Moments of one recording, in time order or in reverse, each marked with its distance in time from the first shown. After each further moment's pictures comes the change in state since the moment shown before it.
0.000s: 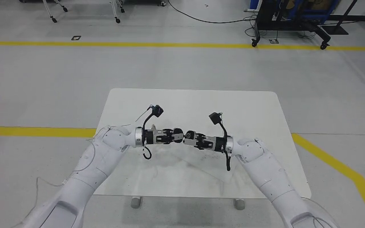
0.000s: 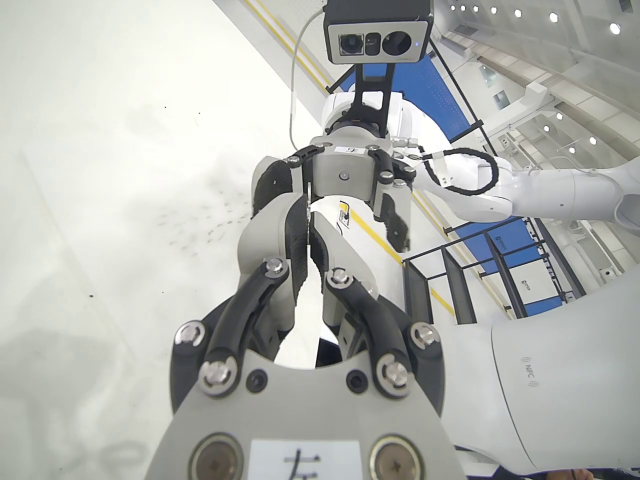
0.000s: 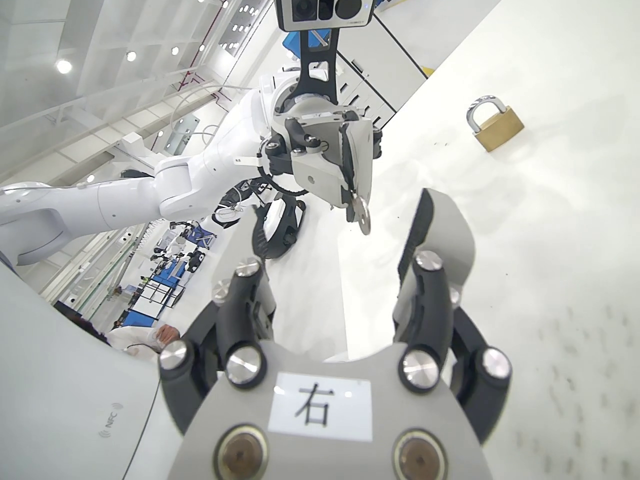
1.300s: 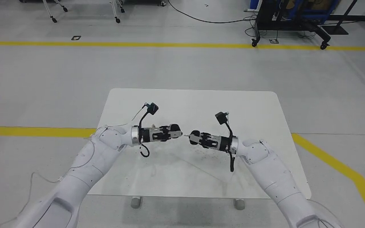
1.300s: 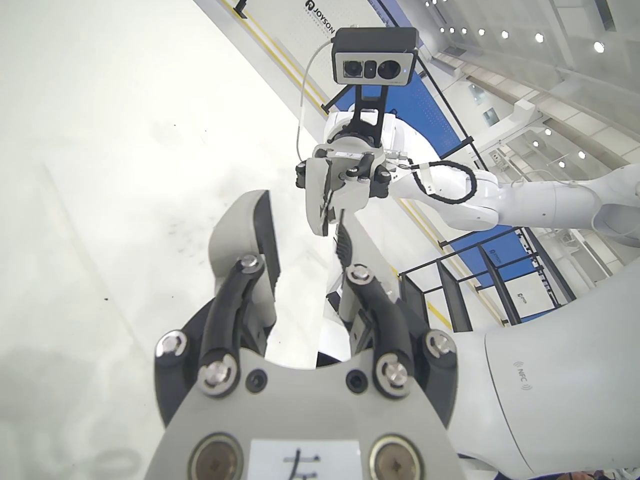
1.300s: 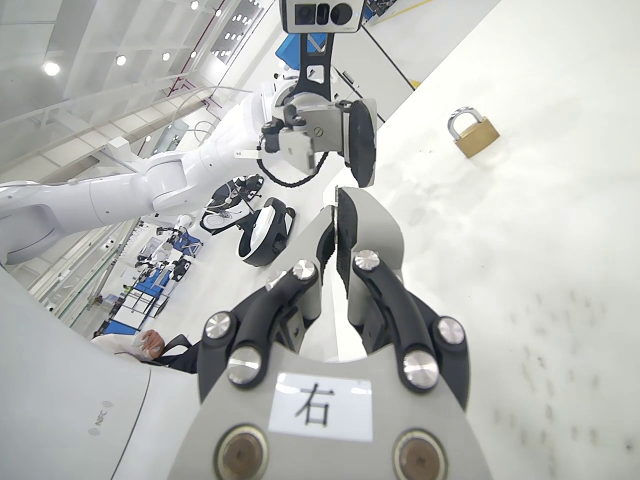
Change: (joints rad) left arm -0.046 0.038 0.093 0.041 -0.088 -0.042 0.075; right arm -0.029 0.048 0.023 -0.032 -0.053 -0.015 -0.107
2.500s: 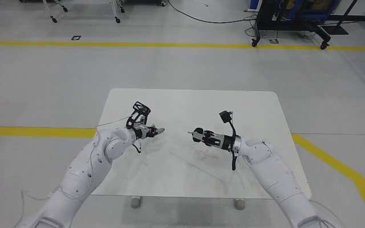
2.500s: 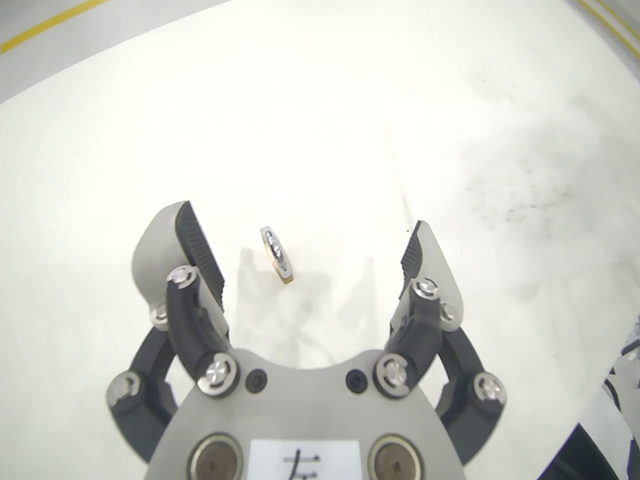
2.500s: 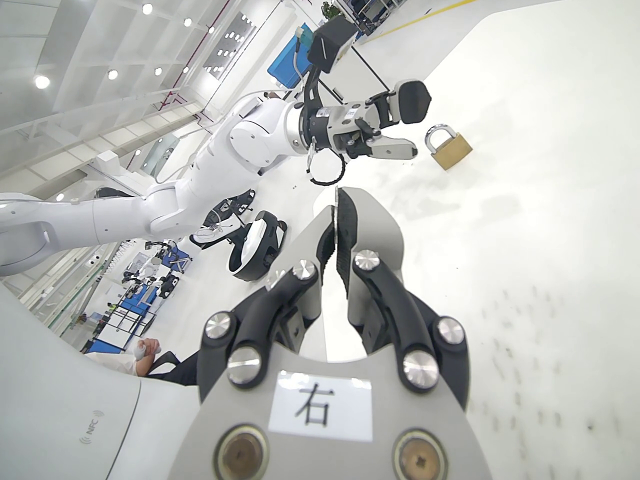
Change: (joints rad) left arm 0.172 0.065 -0.168 -0.274 1.113 0.578 0.442; right arm -0.004 0.002 0.009 0.001 -0.004 -0.003 -0.013
